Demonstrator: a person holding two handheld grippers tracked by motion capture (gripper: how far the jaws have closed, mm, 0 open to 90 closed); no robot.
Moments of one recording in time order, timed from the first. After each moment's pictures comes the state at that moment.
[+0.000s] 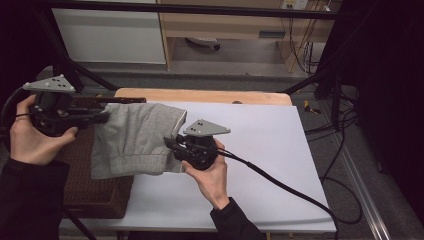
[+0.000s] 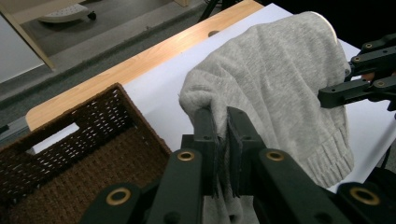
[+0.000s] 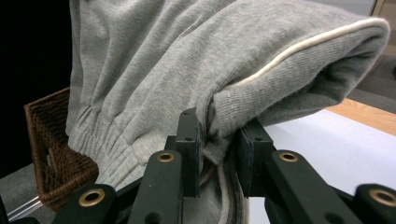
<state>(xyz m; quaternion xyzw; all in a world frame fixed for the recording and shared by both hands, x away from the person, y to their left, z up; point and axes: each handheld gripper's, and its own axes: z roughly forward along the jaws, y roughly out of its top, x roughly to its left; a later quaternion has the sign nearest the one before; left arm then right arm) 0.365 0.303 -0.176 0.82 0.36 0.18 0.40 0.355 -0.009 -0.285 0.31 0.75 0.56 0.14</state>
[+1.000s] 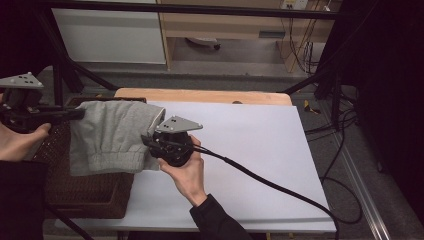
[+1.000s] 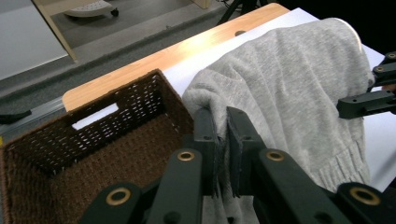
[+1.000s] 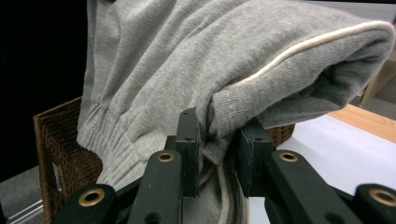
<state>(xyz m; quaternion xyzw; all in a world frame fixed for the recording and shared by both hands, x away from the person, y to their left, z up) 0.369 0.358 -0.179 0.80 0.40 0.19 0.40 0.361 0.042 -0.281 0.30 0.76 0.57 0.14</state>
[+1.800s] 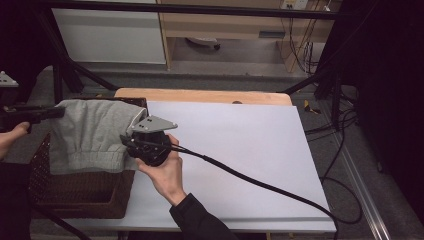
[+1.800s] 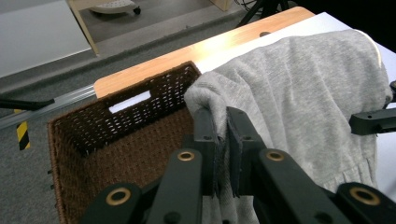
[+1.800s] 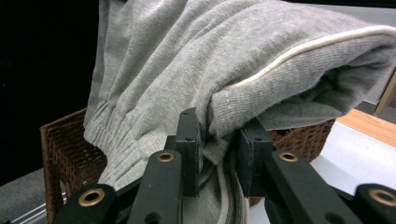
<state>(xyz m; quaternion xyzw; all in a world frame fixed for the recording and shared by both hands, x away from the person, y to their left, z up) 0.366 0.397 -0.179 0.79 0.43 0.21 0.39 0.362 0.090 -0.281 0.28 0.76 0.57 0.14</state>
